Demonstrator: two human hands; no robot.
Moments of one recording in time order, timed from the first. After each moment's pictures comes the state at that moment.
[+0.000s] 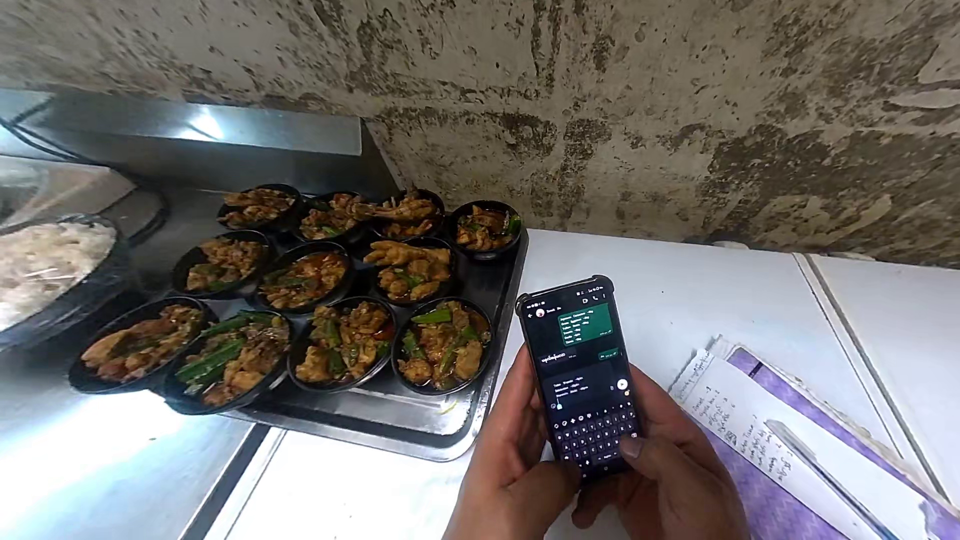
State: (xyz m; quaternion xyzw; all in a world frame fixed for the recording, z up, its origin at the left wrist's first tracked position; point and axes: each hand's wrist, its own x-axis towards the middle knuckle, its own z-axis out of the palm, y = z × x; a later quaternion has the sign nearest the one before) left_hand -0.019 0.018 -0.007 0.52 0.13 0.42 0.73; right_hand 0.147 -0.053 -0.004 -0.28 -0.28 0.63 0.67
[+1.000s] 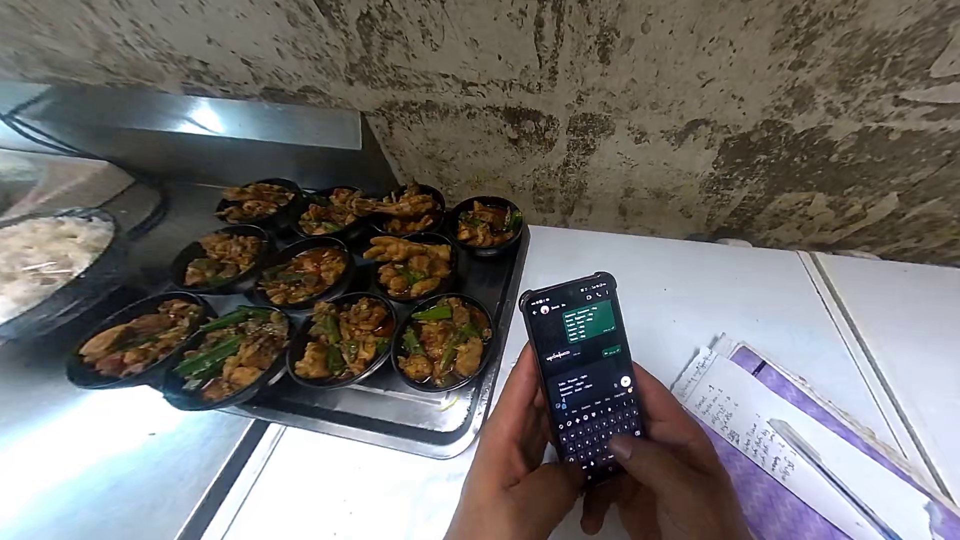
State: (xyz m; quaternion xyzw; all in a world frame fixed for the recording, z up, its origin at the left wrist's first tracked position) left_hand -0.017 0.018 -0.011 0.53 0.12 0.43 0.72; right_hand 0.146 -0.055 -0.003 -0.34 -0.31 0.60 0.66
